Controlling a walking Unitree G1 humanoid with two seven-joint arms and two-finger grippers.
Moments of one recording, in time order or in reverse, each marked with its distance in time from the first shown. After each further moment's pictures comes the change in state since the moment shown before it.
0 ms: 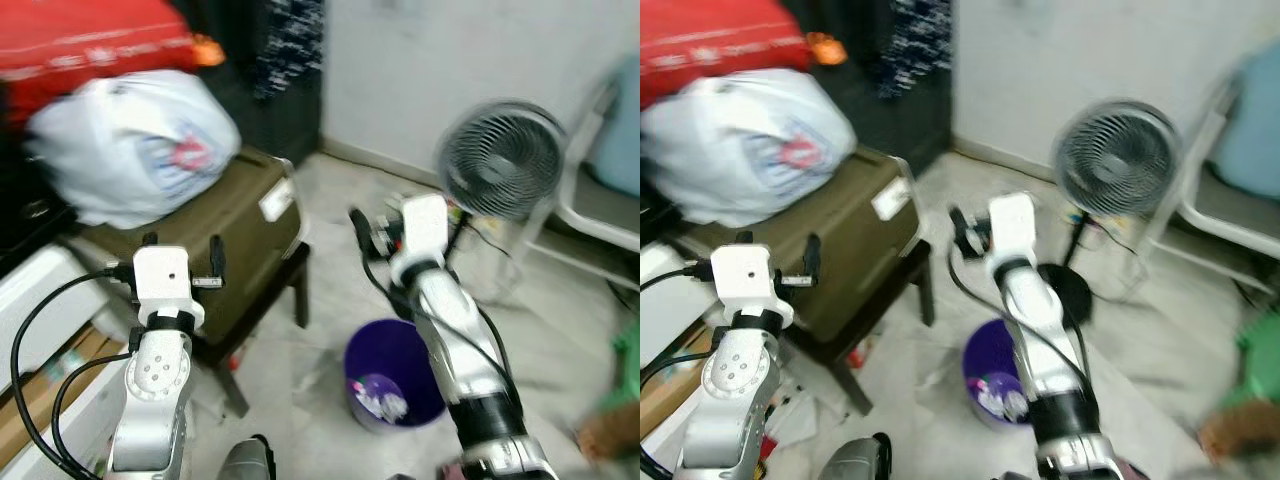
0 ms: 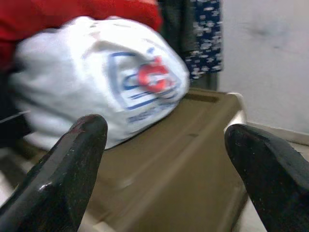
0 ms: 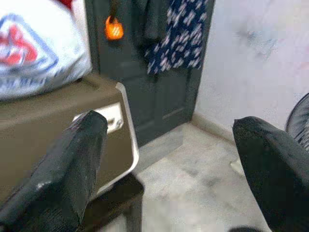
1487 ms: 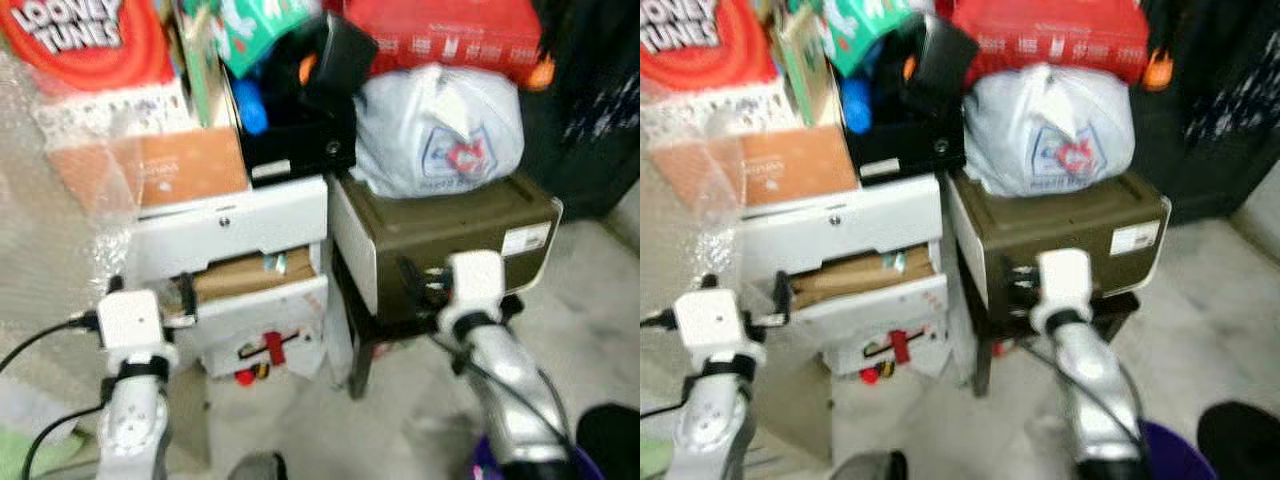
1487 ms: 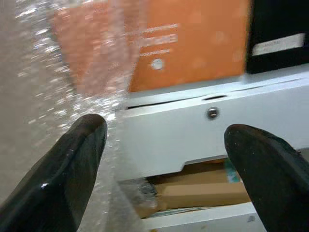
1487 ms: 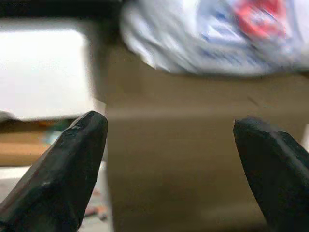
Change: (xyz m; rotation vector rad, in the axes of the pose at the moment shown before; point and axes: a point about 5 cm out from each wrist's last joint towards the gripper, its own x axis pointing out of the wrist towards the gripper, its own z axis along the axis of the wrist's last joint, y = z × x) left arm -0.038 0.019 -0.018 0.006 0.065 0.081; right arm -0.059 -0.049 -0.032 -0.021 0.163 -0.163
